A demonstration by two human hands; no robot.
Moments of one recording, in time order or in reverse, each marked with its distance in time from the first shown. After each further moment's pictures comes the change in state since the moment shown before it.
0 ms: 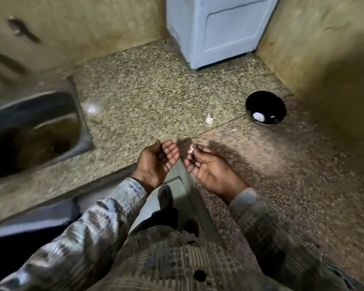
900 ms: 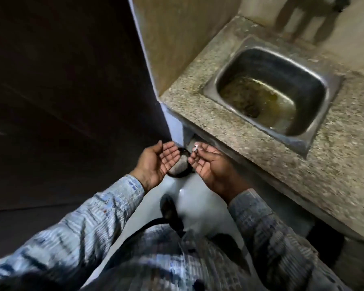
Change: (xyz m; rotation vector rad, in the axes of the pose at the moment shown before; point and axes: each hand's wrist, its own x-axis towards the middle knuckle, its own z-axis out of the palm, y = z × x) left_hand -0.234 0.105 -0.512 -0.722 0.529 0.455; right_hand 0.022 0.472 0.274 -0.749 -0.471 0.650
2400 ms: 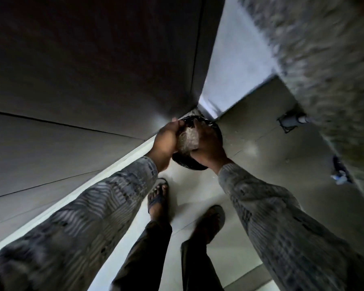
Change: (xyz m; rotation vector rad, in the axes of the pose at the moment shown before) left_hand 0.418 -0.106 -0.167 0.337 0.287 0.102; right_hand 0.474 0.227 -0.204 -1.928 -0.205 -0.222
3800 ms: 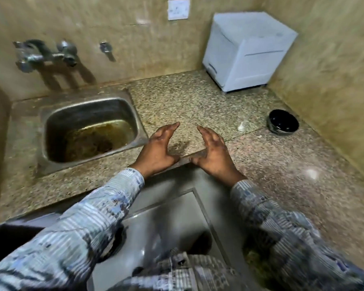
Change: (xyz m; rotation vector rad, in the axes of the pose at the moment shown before) left_hand -0.636 0.095 0.257 1.345 -1.301 1.485; right_hand -0.747 -0.100 -0.301 0.311 1.168 0.876
